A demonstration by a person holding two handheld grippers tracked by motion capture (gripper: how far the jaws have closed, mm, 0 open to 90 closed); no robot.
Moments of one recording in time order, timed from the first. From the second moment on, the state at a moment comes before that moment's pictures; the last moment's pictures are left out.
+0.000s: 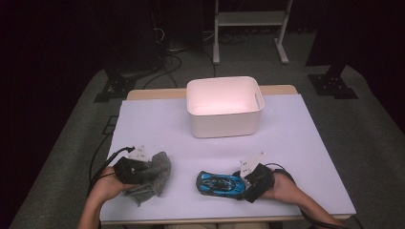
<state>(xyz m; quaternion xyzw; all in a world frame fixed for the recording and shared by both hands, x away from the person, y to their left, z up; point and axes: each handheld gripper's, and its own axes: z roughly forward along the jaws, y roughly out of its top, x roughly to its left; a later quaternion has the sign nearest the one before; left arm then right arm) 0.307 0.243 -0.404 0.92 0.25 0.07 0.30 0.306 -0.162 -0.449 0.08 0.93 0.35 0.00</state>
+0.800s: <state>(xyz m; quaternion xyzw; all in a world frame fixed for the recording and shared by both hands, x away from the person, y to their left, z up) 0.302 0.256 -0.394 0.88 0.29 0.08 0.37 0.341 -0.190 -0.403 0.14 0.89 0.42 -0.02</state>
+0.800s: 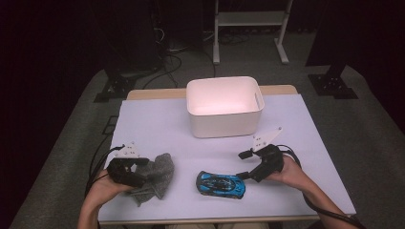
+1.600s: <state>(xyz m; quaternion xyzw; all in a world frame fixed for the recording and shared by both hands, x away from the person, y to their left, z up) 0.300 0.259 -0.389 0.87 0.30 0.11 0.38 0.387 -0.192 -0.355 0.13 0.90 0.41 0.02</state>
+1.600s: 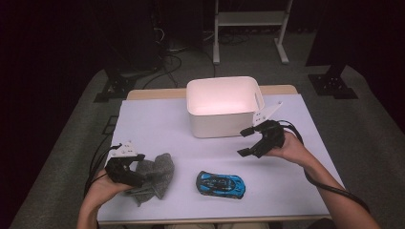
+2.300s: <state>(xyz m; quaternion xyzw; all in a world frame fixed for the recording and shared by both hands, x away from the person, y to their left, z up) 0.299 0.260 -0.386 0.86 0.31 0.11 0.39 0.423 -0.168 -0.307 0.10 0.91 0.39 0.03</state>
